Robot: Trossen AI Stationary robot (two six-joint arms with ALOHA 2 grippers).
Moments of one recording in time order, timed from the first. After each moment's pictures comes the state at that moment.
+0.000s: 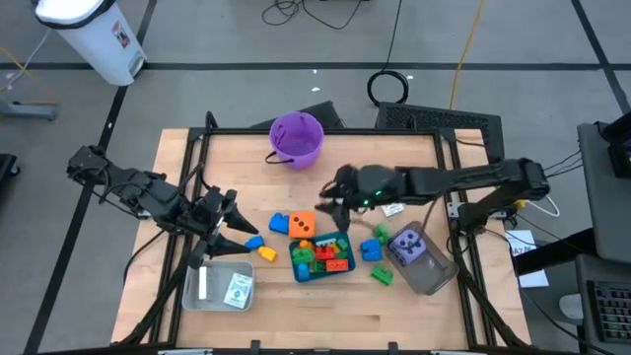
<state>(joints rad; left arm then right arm) -0.48 0.98 1.16 -0.38 -0.14 -0.48 0.06 1.48 1.28 -0.25 0.06 0.50</state>
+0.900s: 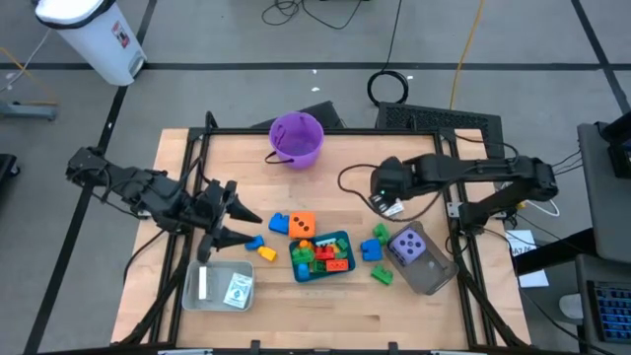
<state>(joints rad) -0.44 0.98 1.16 -0.37 -0.20 -0.42 -0.03 1.38 1.28 -1.22 0.29 0.91</state>
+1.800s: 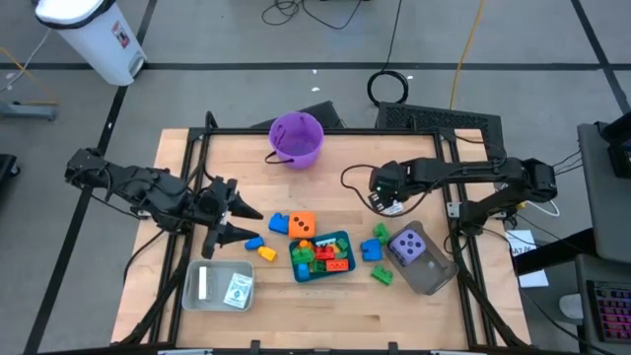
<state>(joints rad) -0.40 0.98 1.16 -0.41 -0.18 -0.46 -0.16 1.38 1.02 -1.05 0.22 0.93</state>
